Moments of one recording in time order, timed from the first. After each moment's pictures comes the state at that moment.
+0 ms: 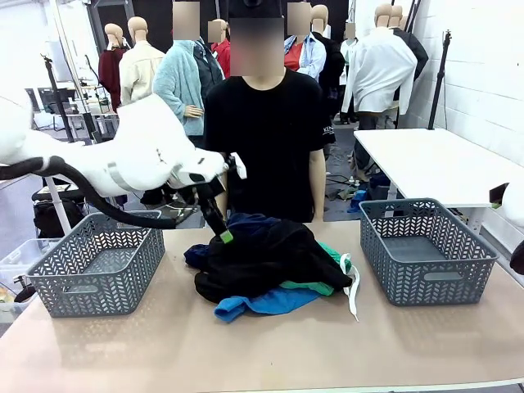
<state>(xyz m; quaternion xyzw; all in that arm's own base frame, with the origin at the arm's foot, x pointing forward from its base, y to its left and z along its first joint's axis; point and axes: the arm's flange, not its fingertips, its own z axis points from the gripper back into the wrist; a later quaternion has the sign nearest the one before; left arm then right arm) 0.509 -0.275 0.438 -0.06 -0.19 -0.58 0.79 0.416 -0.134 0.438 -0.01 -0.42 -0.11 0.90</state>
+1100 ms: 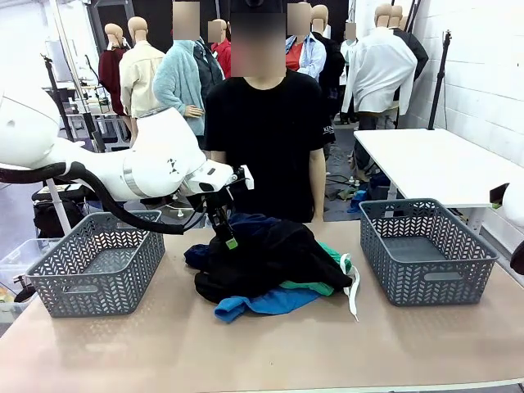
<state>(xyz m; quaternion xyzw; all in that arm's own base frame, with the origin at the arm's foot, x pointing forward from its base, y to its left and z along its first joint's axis) 0.526 -0.285 0.418 -0.06 -0.18 -0.60 0.78 0.415 -0.134 0.438 -0.01 -0.42 -0.11 0.90</state>
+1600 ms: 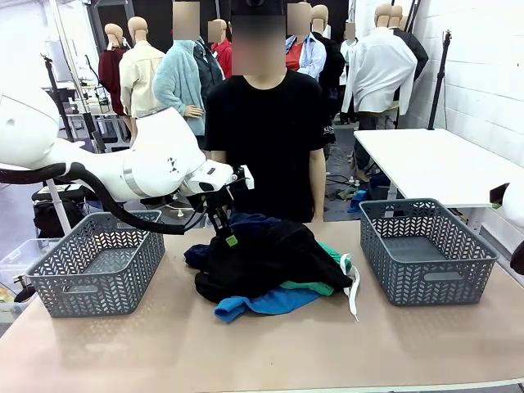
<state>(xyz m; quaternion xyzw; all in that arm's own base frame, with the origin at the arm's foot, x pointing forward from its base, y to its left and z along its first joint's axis) 0.524 -0.286 0.418 -0.07 -0.18 -0.59 0.78 0.415 -0.134 0.438 -0.01 -0.42 -0.11 0.90</state>
